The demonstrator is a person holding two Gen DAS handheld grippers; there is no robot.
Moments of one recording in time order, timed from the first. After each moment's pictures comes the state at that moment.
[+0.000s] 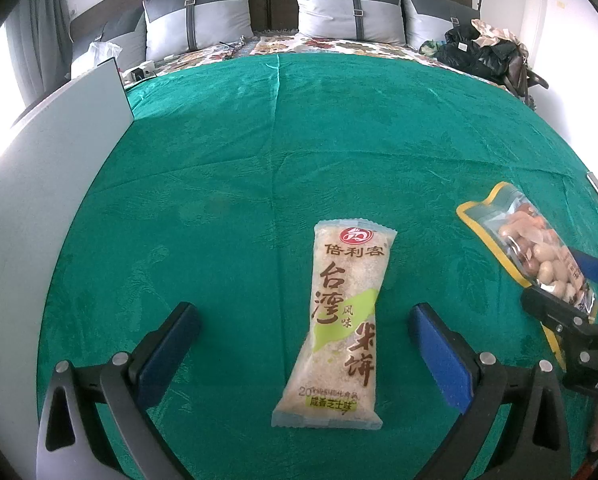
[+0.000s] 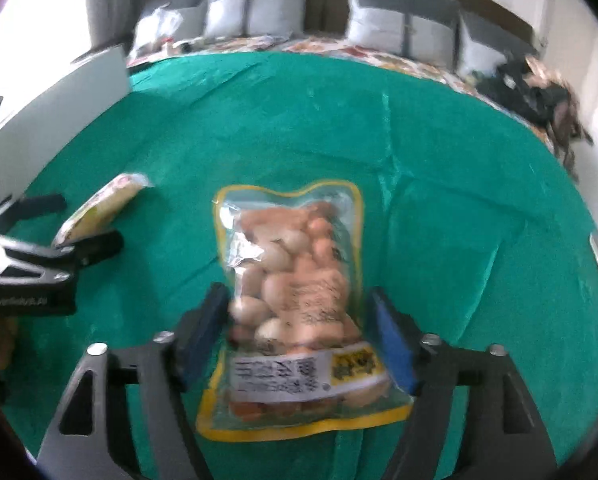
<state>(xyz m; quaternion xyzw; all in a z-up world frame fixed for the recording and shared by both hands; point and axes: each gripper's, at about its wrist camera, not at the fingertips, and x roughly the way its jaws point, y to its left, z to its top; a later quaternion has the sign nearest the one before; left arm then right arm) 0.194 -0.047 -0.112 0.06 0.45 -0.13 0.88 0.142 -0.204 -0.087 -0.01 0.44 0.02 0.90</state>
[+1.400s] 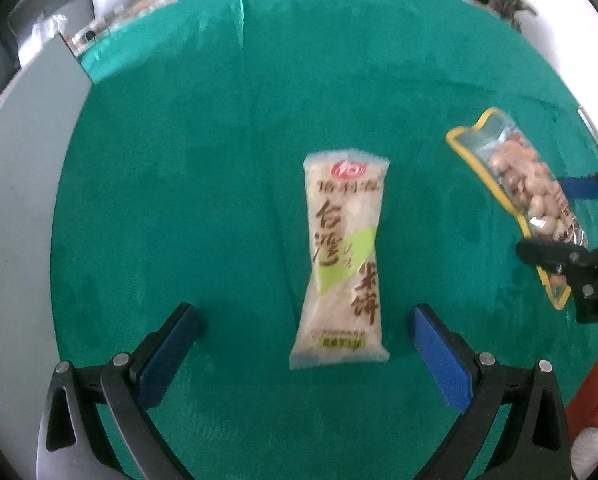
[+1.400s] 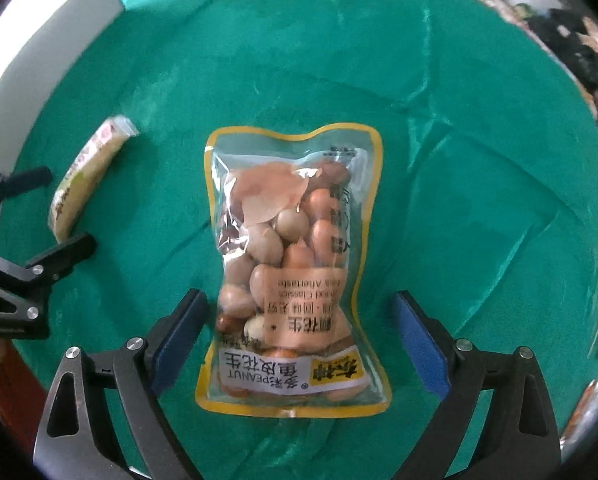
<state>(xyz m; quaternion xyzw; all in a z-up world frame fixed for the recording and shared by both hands) 0.230 -0.045 -0.106 0.12 0.60 -0.16 0.77 0.207 -0.195 -0.083 -0.06 0.64 0.07 0.76</state>
